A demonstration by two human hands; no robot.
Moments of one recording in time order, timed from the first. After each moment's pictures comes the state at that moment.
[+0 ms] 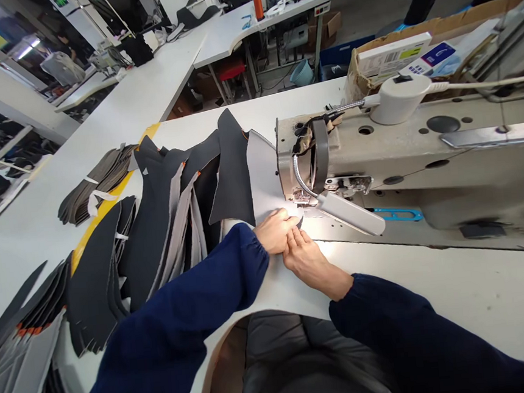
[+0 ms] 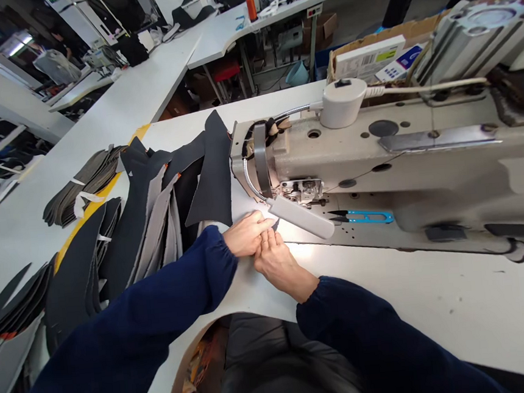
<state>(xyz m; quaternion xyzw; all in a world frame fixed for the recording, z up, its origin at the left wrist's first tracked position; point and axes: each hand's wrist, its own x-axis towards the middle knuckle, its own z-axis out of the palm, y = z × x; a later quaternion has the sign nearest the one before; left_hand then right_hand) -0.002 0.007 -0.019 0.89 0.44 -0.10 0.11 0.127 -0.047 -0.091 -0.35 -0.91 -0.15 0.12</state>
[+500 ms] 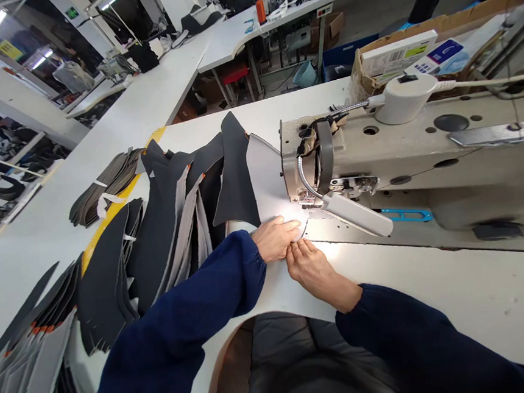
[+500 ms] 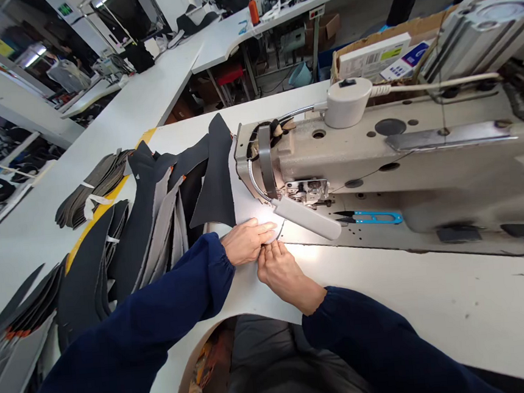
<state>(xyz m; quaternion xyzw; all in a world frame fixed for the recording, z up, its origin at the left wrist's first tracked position) -0.014 0.001 -0.022 0.94 0.32 -0.11 0.07 0.127 -0.058 -0.092 -0.34 -0.91 -0.15 0.16</state>
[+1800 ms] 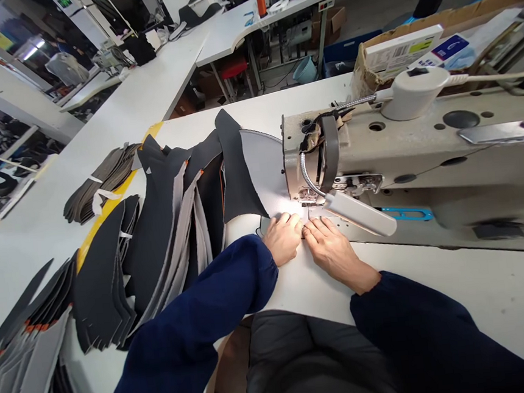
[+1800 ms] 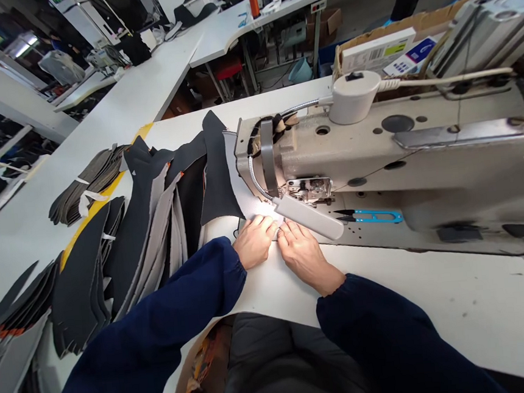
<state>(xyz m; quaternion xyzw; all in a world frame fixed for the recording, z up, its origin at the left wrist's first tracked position) 0.010 -0.013 -0.041 0.89 0.45 -0.08 0.03 0.172 -0.024 -0.107 -0.37 -0.89 -0.15 0.21</state>
